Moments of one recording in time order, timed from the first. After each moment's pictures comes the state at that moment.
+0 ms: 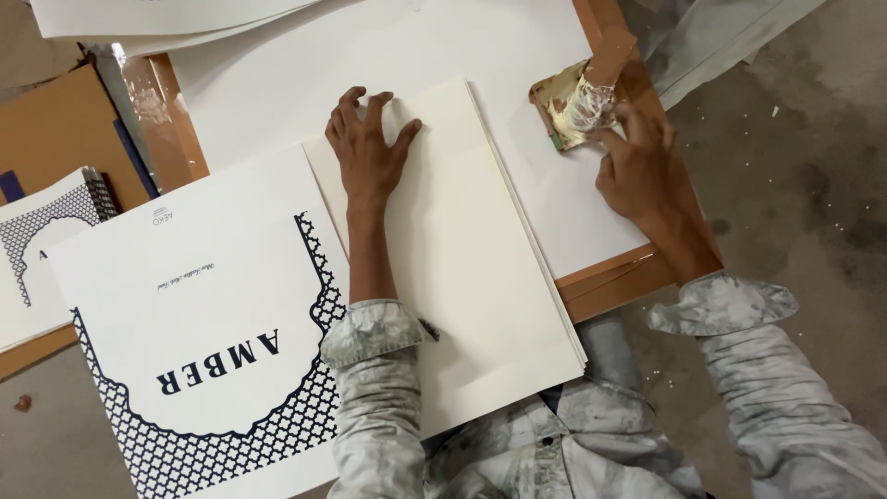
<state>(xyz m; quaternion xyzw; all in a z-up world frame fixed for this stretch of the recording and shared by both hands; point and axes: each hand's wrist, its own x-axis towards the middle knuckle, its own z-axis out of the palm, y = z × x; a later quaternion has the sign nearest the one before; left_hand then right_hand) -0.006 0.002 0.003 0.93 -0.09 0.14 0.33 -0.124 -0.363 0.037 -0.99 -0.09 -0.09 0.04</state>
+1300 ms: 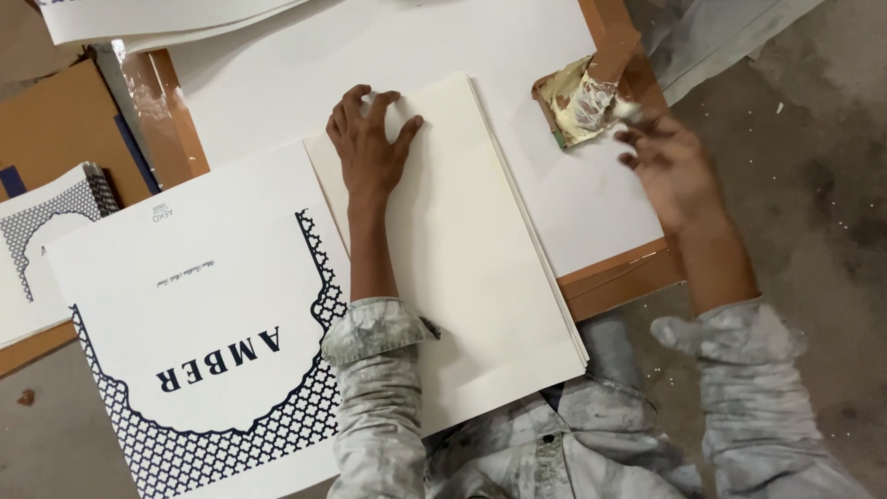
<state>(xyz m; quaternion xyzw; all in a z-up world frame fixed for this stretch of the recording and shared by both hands) -0.008 0.002 0.005 0.93 -0.09 0.14 0.33 -0.131 -0.374 0.056 -0.61 0.17 0.00 0.78</state>
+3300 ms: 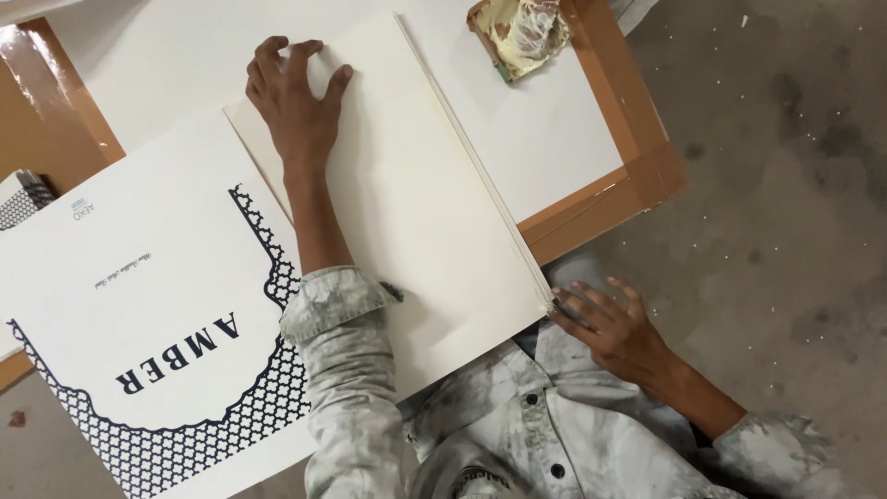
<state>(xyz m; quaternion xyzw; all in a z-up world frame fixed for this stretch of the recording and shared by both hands) -0.006 0.005 -0.005 0.92 -0.14 0.17 0.32 -0.415 -0.313 0.036 -0.97 -0.22 0.04 0.05</state>
